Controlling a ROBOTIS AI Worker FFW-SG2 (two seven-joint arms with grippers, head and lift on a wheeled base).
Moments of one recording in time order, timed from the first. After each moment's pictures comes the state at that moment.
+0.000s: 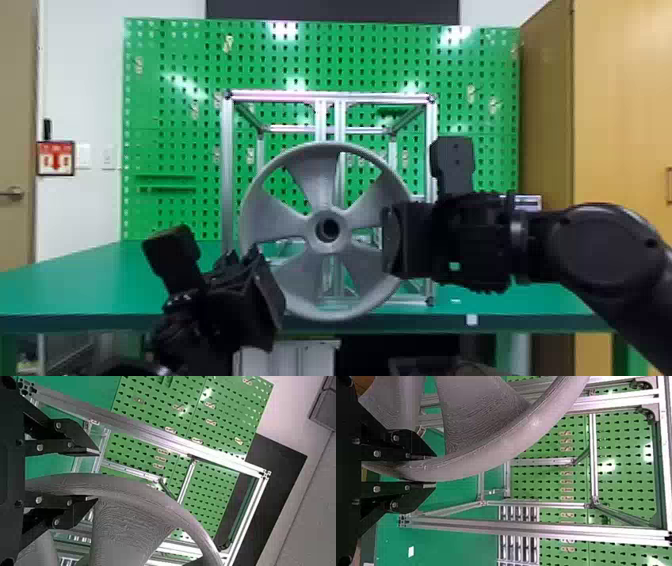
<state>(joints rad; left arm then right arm) -0.70 0.22 -0.31 -1.57 0.64 0.15 0.35 -1.20 -0.45 0.58 -1.62 -1.31 0.85 -0.90</state>
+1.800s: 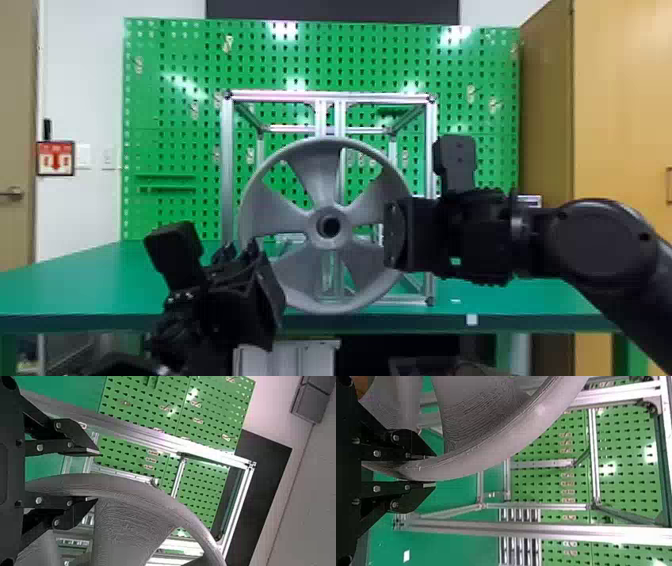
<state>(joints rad) -0.69 0.21 -0.30 -1.59 0.55 0.15 0.35 -1.21 -0.45 0.55 -1.57 -1.28 0.85 -0.80</state>
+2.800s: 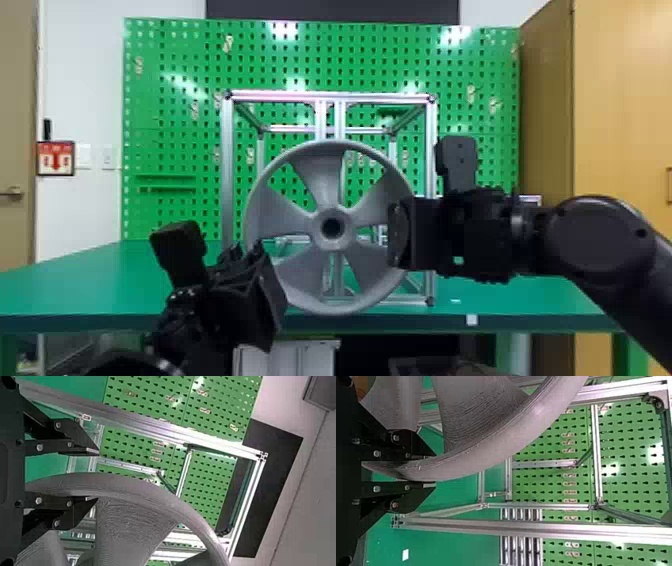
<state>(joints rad) -0.72 0.21 -0.30 -1.56 0.56 0.18 0.28 -1.22 -0.44 0.55 -1.55 -1.26 0.87 -0.80</state>
